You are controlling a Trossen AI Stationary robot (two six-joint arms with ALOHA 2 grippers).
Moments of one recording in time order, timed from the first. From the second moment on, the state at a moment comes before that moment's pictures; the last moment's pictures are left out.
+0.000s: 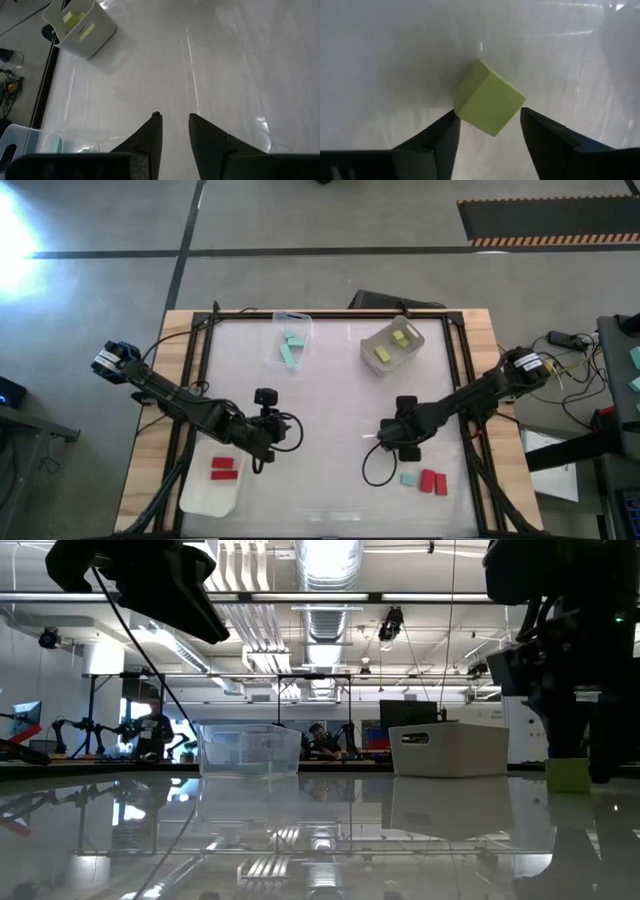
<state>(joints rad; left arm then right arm) -0.47 1.36 0.94 -0.47 -0.61 -0.07 0.37 1.61 0.88 -0.87 0.13 0.38</state>
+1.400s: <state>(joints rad) -0.47 1.36 0.93 -0.47 -0.61 -0.06 0.32 1.49 0.91 -0.84 0.08 1.13</state>
